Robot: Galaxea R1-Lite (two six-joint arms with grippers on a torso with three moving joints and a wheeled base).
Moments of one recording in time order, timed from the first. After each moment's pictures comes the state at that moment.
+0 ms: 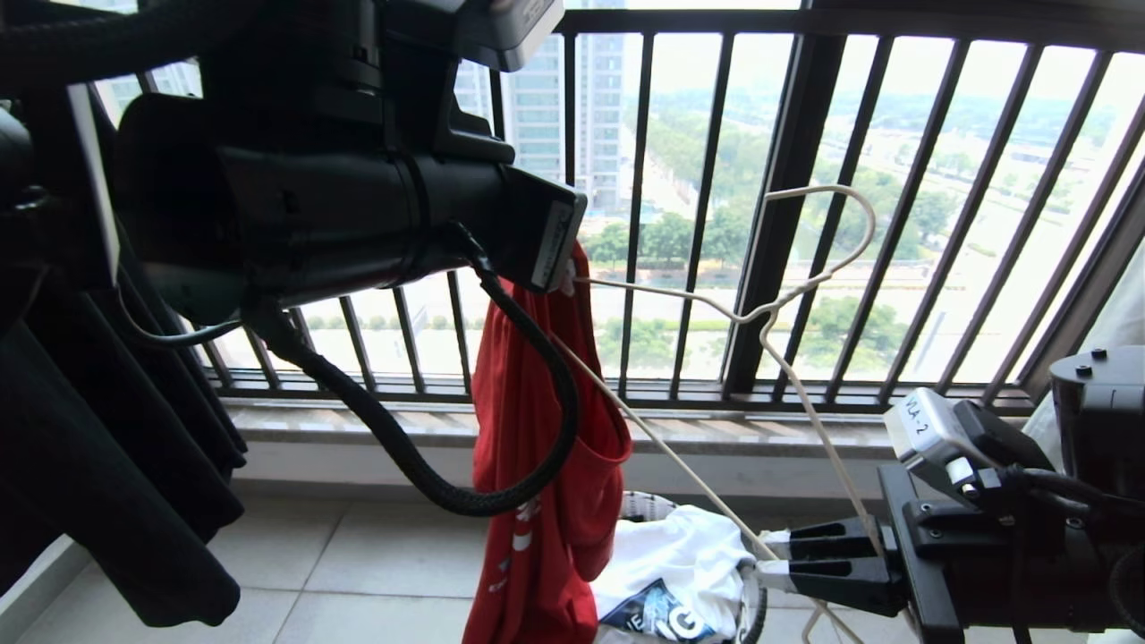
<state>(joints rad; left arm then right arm) -0.86 1.58 -1.51 0.05 0.40 0.19 0.48 1.34 -0.61 -0.25 0.61 -0.30</state>
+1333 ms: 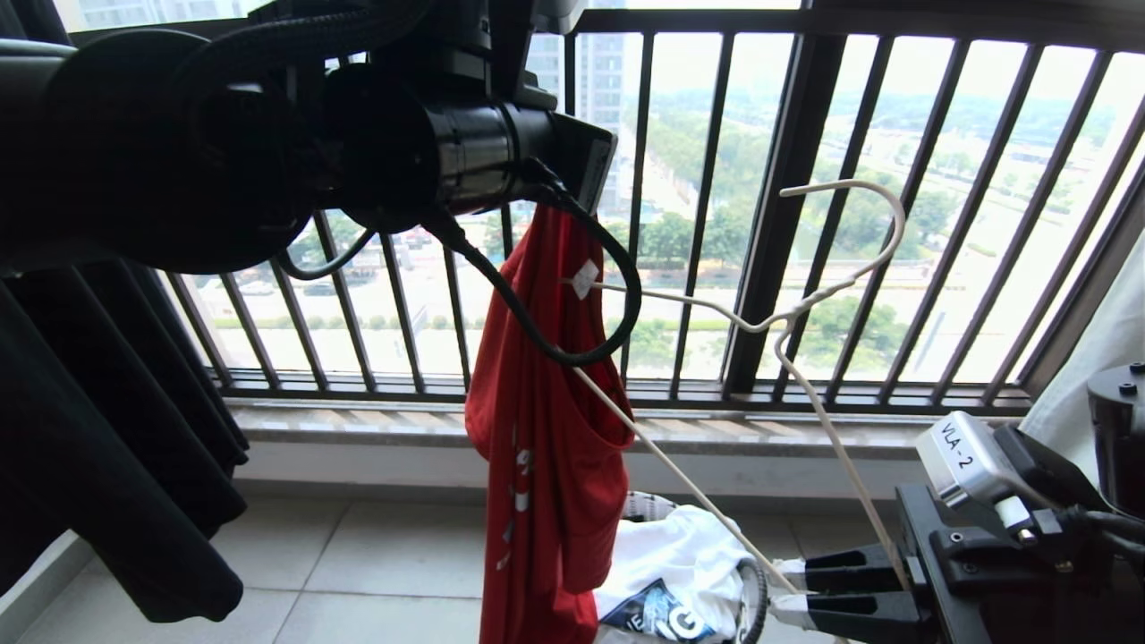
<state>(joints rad) -0.79 1.79 -1.78 -0.01 0.41 0.23 0.53 1.28 -0.59 -0.21 0.63 -0.32</state>
